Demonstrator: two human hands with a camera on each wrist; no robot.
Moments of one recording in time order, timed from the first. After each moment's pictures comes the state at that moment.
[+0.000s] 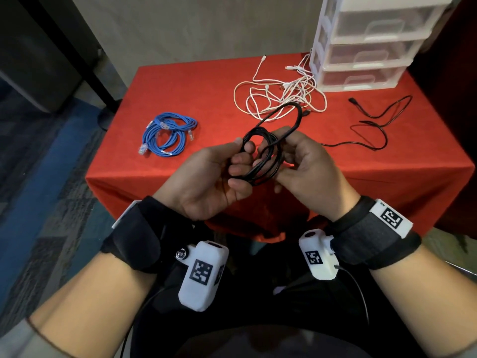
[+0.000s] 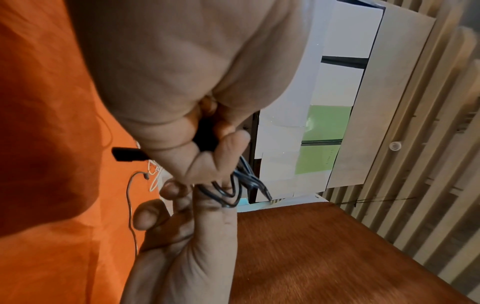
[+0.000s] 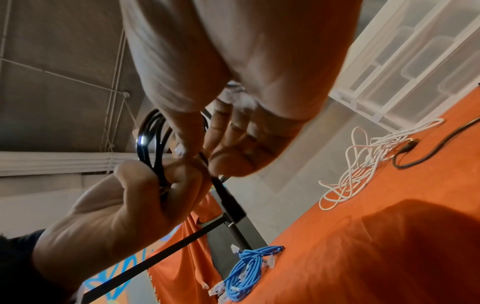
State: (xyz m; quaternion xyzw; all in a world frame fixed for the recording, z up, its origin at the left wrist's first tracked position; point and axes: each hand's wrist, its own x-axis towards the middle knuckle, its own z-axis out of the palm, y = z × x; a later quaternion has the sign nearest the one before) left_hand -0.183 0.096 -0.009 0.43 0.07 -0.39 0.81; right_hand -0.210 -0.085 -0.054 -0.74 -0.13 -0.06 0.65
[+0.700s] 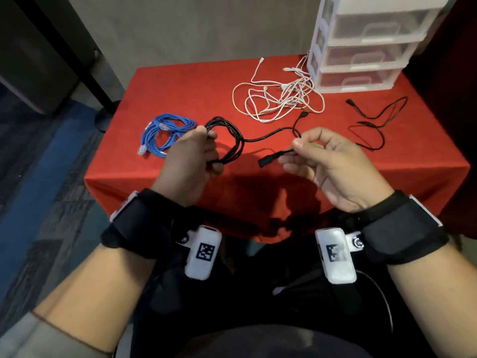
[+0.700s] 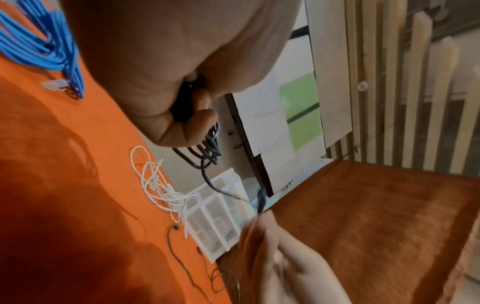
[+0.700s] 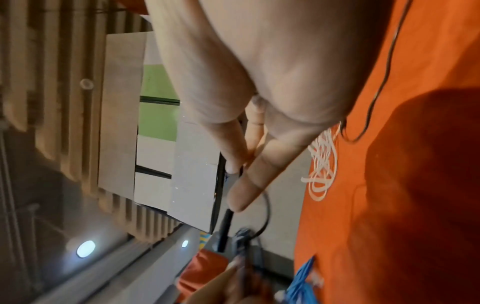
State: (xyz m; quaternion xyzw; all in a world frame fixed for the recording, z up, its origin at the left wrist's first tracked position) left_hand -0.151 0.105 -0.032 0.60 0.09 -0.11 0.78; right_hand -0.208 -0.116 -0.048 -0.52 0.06 0.03 0.85
